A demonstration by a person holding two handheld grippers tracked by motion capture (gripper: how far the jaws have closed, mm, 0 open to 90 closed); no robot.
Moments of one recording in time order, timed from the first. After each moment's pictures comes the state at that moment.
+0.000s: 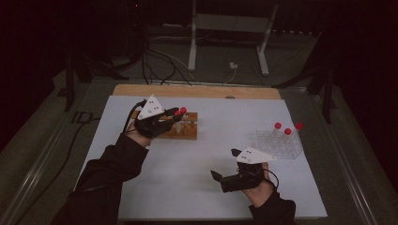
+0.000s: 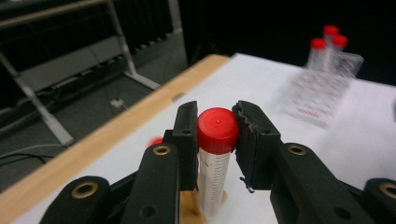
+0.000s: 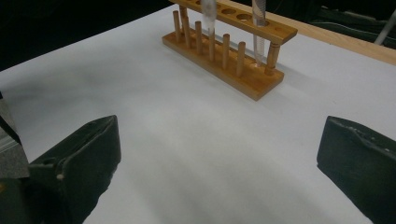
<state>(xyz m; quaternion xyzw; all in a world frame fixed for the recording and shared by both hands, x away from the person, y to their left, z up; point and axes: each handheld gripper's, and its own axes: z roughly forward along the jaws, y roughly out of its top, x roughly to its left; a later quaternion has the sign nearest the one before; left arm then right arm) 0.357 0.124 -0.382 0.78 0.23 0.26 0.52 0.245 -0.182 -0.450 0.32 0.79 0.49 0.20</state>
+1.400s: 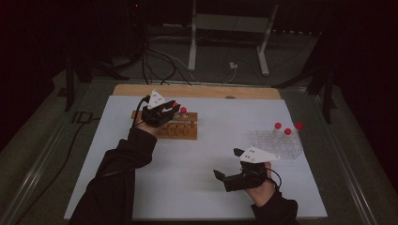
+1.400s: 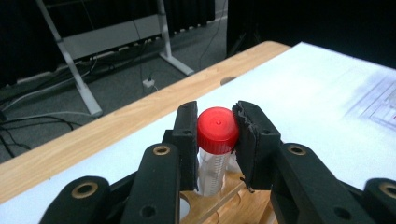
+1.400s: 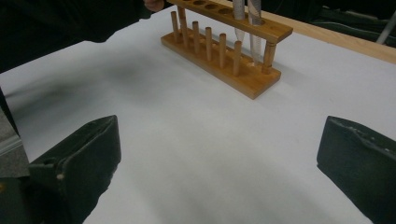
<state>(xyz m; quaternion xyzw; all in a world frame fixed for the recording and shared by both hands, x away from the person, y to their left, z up) 0.421 0.119 -0.437 0.76 0.32 0.28 0.50 0.248 -0.190 -0.452 0.32 0.79 0.49 0.19</state>
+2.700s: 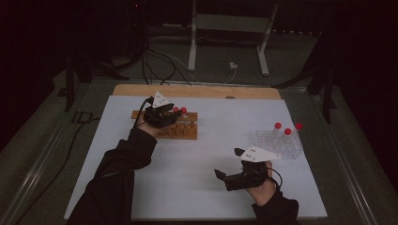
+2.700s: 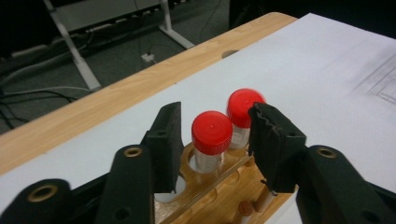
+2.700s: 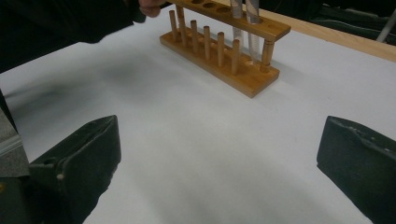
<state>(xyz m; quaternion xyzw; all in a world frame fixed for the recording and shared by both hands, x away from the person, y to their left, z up) 0.420 0.117 -0.435 0.78 0.33 0.26 0.46 0.249 -0.193 -0.451 0.33 0.79 0.49 0.19</state>
